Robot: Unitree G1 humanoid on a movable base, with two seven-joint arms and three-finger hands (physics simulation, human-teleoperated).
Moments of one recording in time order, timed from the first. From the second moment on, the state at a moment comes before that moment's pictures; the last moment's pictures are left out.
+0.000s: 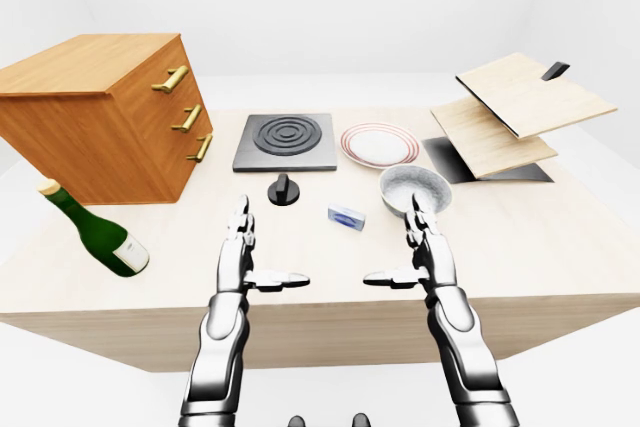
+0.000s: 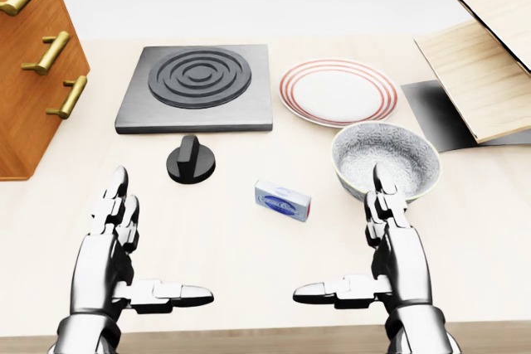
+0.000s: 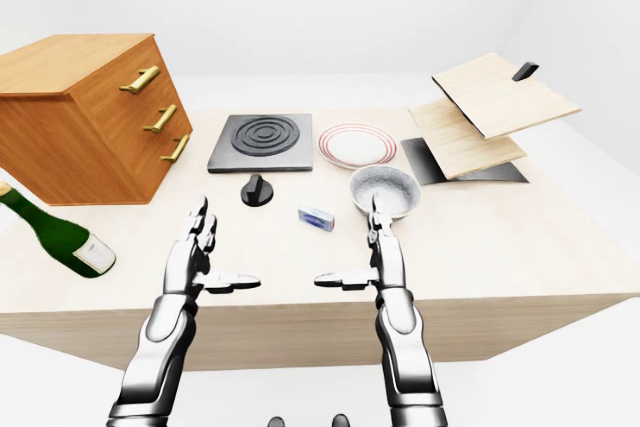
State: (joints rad) left arm 0.00 0.01 0.01 -0.03 0.00 0.02 -0.01; right arm 0.01 -0.01 -0.02 -0.02 0.02 0.02 0.02
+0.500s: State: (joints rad) left arm 0.05 0.01 0.01 -0.22 0.02 0.09 -0.04; right arm 0.02 -0.01 -0.01 -0.15 -0.01 0.09 0.05
